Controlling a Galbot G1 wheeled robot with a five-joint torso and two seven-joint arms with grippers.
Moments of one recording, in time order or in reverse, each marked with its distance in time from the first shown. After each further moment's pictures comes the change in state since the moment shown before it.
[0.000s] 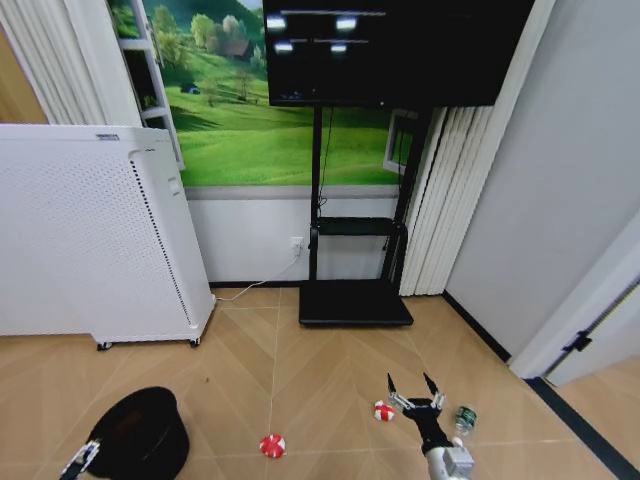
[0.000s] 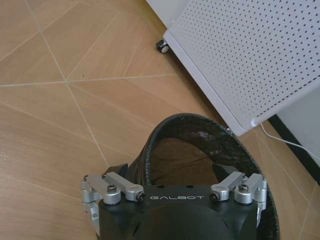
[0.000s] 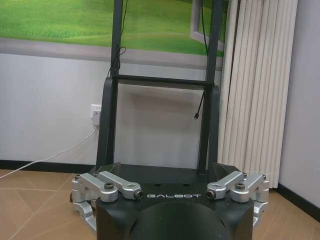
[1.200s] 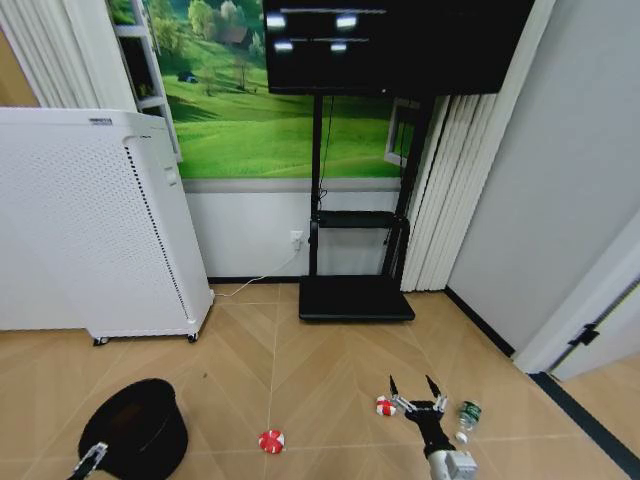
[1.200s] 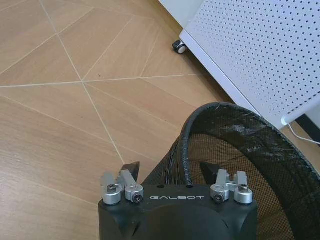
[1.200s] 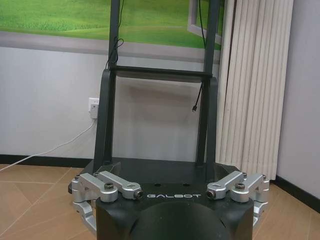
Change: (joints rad) left arm -0.053 0.002 0.051 0.060 0.092 -0.074 -0.044; right arm -0.013 0.004 0.004 -0.006 0.005 0.018 0.003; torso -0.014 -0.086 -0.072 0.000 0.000
